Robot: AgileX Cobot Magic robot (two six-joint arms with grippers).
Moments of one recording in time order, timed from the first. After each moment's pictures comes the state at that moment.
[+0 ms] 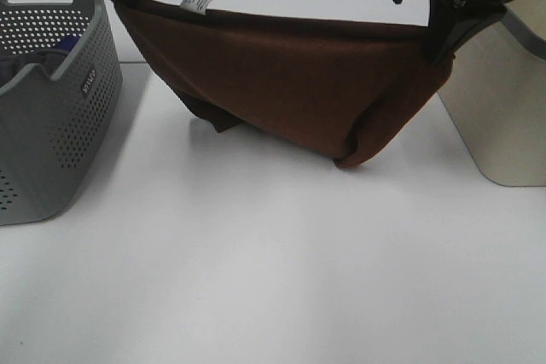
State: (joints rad) left arm -0.49 1.87 -1.84 0.17 1.21 -0.18; right arm 0.32 1.75 -1.57 0.07 1.21 -0.06
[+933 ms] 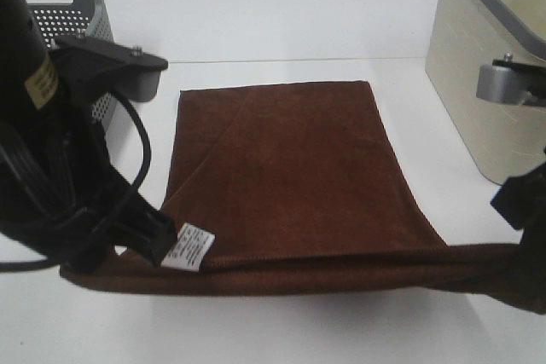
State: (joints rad) left arm -0.84 1.48 -1.08 0.01 1.20 -0.45; right arm 0.32 1.23 -0.79 0.27 1.21 -0.11
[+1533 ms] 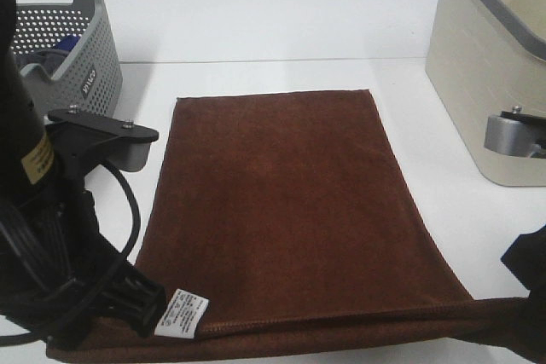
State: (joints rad) left arm -0.85 1.48 -0.97 -0.08 1.18 -0.47; right arm 0.32 1.19 -0.68 0.31 1.19 -0.12
